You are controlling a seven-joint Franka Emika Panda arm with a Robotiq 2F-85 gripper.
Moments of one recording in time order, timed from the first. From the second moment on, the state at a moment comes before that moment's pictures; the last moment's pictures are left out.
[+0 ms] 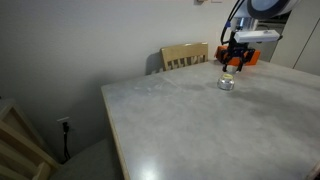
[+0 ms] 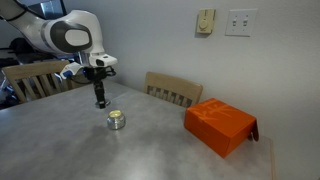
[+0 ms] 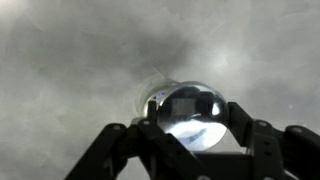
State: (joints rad) arm 0.22 0.42 -0.08 -1.99 -0.02 2.43 0.64
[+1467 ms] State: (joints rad) arm 0.11 0.53 -0.06 -1.96 0.14 2.55 0.56
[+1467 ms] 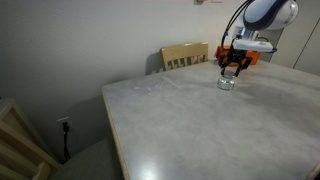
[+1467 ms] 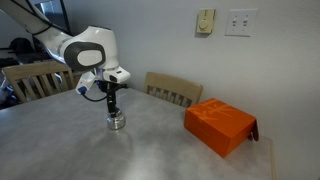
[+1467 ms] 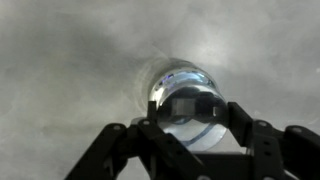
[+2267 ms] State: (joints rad) arm 0.11 0.59 -0.04 -1.86 0.15 2.53 0.53
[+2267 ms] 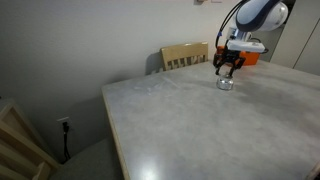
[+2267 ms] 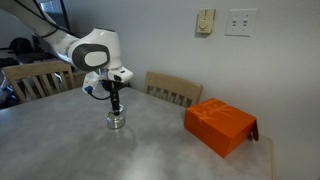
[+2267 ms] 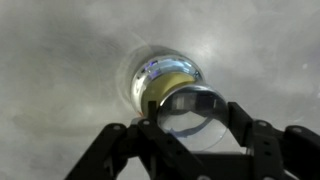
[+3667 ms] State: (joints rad) arm 0.11 0.56 -0.05 -1.86 0.15 2.42 0.52
